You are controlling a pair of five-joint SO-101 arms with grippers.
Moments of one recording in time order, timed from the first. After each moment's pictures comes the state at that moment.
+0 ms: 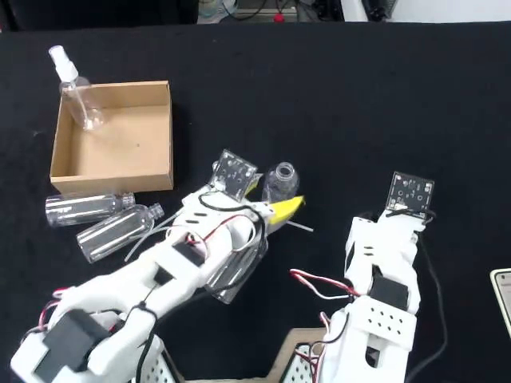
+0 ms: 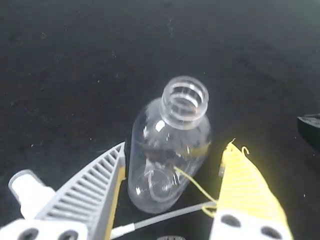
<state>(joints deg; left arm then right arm) 31.6 -18.6 69.1 -22.4 3.9 22.2 -72.3 90.6 33.7 6.3</state>
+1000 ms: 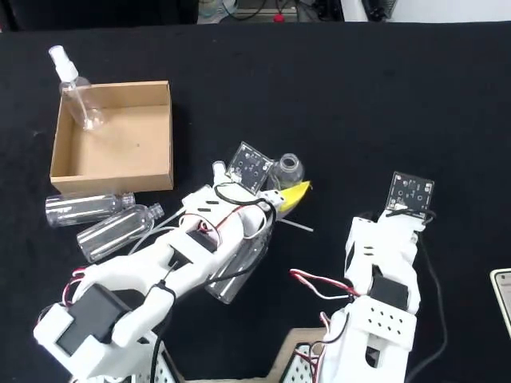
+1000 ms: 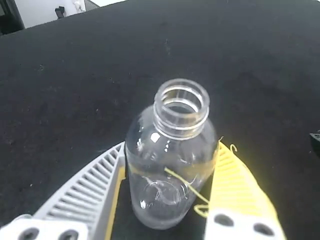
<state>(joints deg) 31.7 -8.0 61.0 -28.9 -1.2 22.2 -72.3 90.6 33.7 6.3</state>
